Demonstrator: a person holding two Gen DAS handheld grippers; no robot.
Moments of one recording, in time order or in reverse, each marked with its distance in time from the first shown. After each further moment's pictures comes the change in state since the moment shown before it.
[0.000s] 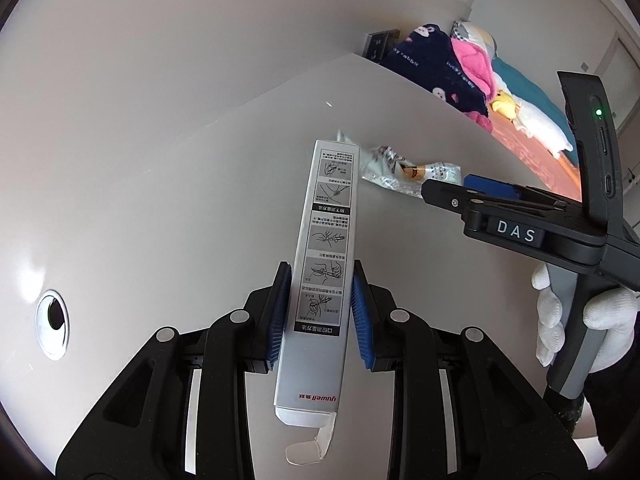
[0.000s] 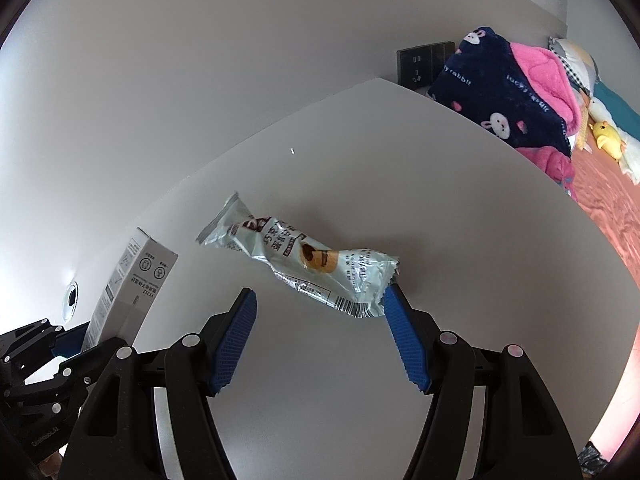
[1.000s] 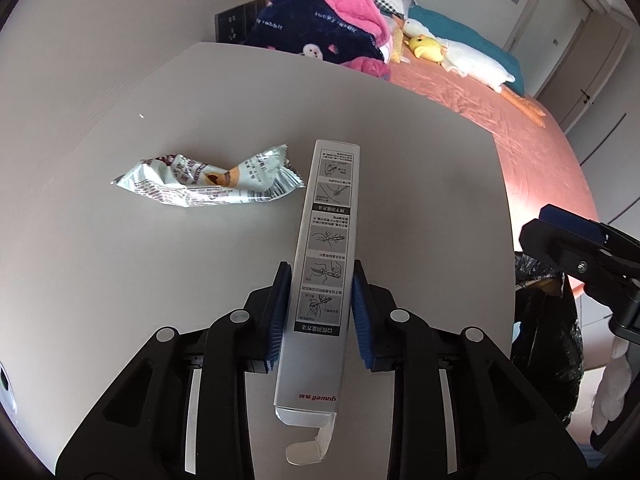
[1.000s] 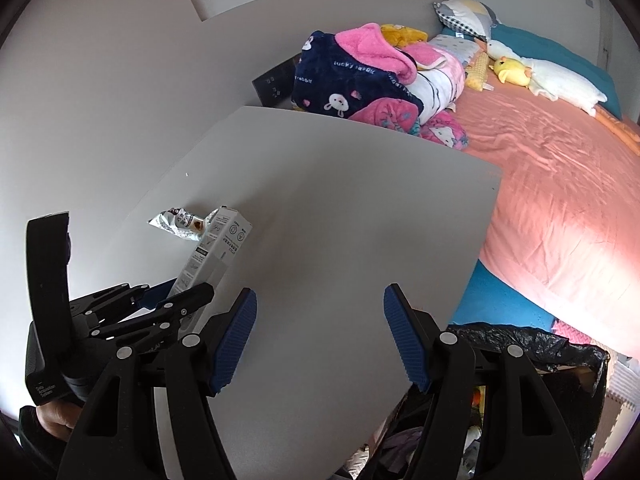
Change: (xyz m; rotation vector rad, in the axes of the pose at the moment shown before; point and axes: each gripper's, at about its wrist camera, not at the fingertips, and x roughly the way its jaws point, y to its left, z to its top) left arm 0.048 -0.141 -0.001 0.255 0.060 -0.138; right arm -0.127 -0.093 -0.087 0.288 -0.087 -0.110
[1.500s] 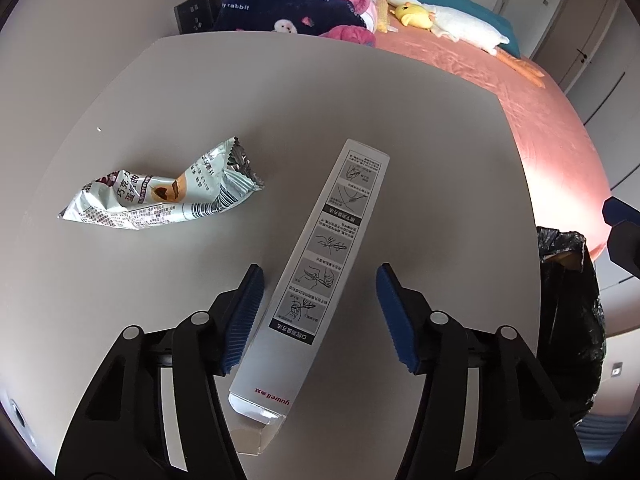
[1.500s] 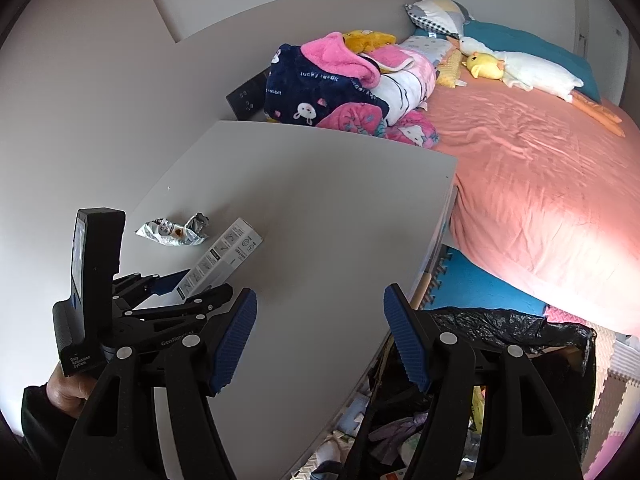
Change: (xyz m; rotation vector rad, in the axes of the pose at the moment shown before) left arm 0.050 -0.021 0.016 0.121 0.087 0.023; right arm -0.025 -0.031 -0.015 0.073 -0.031 -0.042
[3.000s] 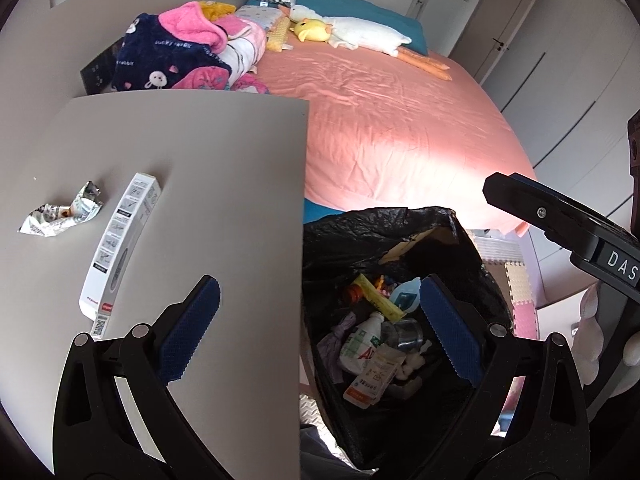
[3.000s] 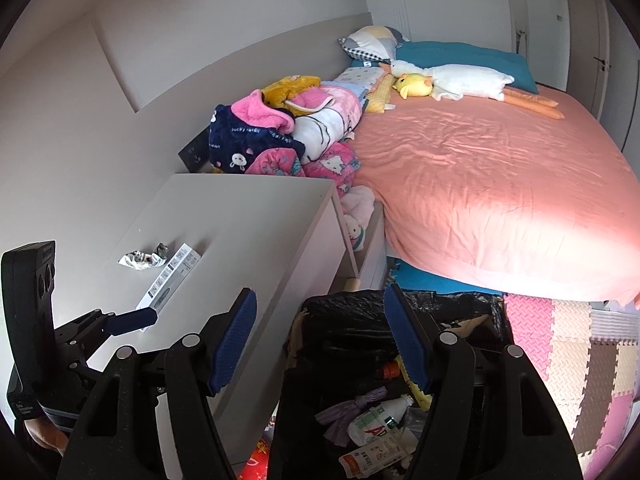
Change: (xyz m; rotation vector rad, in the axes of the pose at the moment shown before) left arm -0.093 -0.141 -0.024 0.121 -0.059 -0.226; right arm -0.116 -0.089 -0.041 0.121 -0.141 -0.105
